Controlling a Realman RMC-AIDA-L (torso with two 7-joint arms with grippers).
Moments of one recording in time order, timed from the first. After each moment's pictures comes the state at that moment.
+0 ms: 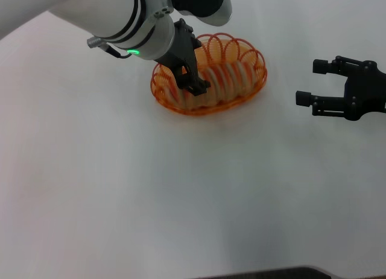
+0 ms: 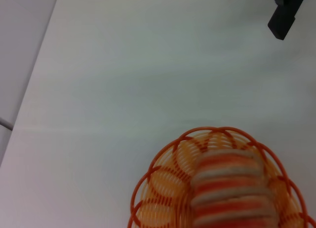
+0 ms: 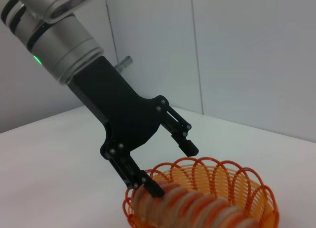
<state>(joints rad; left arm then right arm) -0.84 -2.17 1.67 1.12 2.58 1.11 -2.17 0.36 2.08 -0.50 -0.77 -2.05 -1.63 1.25</state>
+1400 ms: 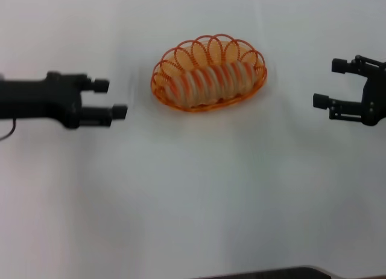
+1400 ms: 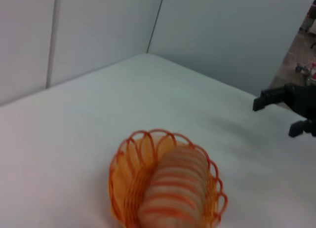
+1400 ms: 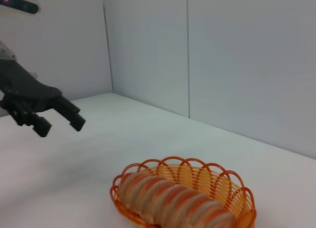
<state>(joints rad) -0.51 -2.08 0.80 0.89 2.12 1.61 -1.64 0.31 2.08 -0.45 -0.80 -2.04 -1.66 1.14</state>
